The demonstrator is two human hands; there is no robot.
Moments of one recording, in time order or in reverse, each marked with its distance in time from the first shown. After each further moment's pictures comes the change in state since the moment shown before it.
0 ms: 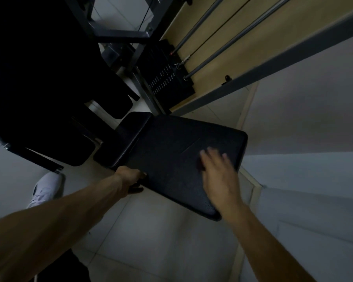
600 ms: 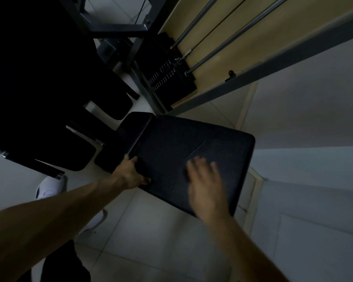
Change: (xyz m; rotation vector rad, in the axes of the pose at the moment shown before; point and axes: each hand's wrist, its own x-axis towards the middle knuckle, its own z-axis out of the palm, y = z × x) left_hand 0.031 0.029 -0.022 0.939 -0.011 0.333; right_hand -0.006 -0.050 0.020 -0.039 -0.053 -0.009
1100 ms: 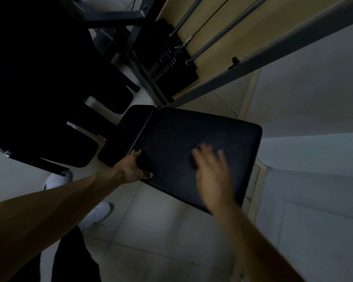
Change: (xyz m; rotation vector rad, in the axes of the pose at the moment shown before) left_hand 0.013 -0.011 -0.010 0.029 -0.089 0.075; right_hand 0.015 -0.001 0.006 0.056 0.015 0.079
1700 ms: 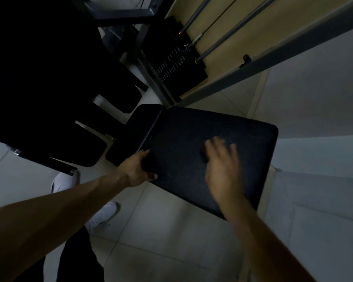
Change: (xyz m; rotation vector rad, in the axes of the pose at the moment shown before) left_hand 0.009 -0.026 0.001 0.052 0.080 0.113; right_hand 0.023 -0.005 0.006 -0.009 -0.015 0.079
